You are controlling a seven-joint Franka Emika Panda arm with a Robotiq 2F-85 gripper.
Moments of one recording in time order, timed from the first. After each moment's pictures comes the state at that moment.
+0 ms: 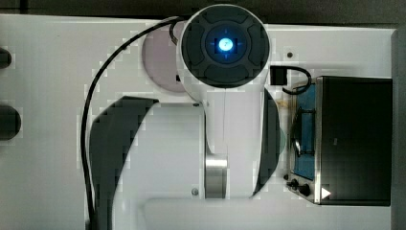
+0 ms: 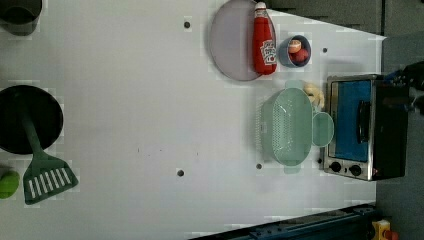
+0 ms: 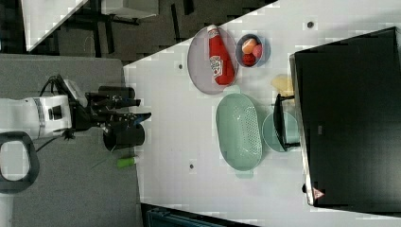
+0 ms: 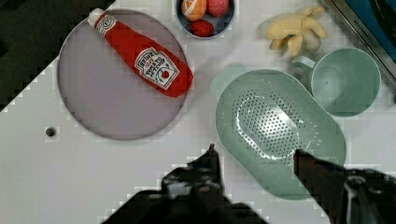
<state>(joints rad) 0.02 -0.04 -0.01 -1.81 -0.02 0.20 -0.02</state>
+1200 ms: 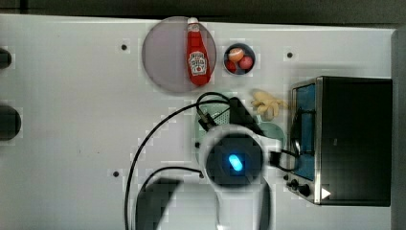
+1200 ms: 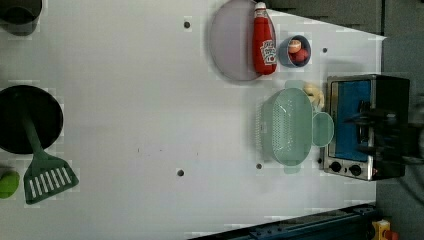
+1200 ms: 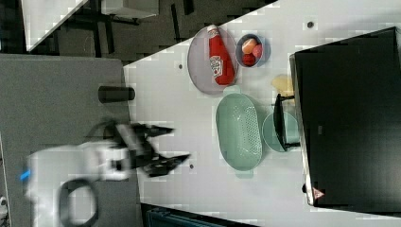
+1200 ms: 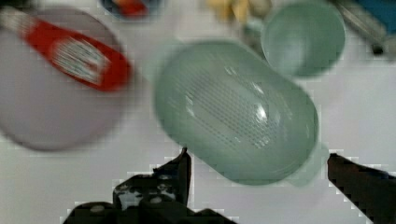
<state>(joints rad) -0.02 -0.25 -0.02 -2.35 -0.05 0.52 0.15</state>
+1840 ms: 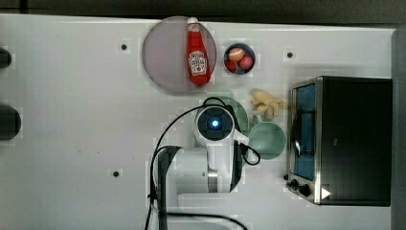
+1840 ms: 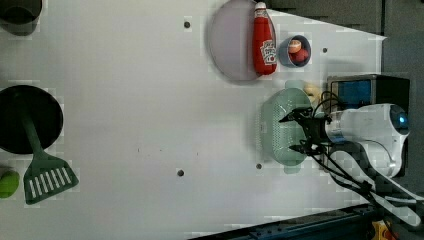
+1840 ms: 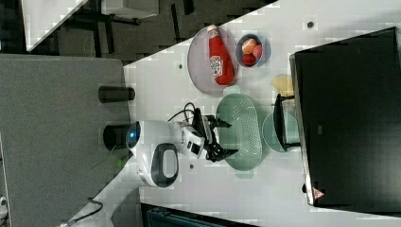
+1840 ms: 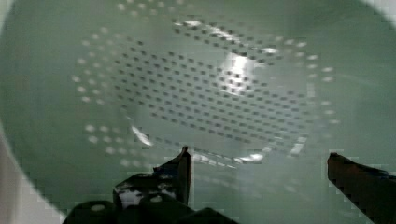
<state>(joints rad) -0.01 0.22 -0.02 -2.42 -0.07 0.94 0.51</state>
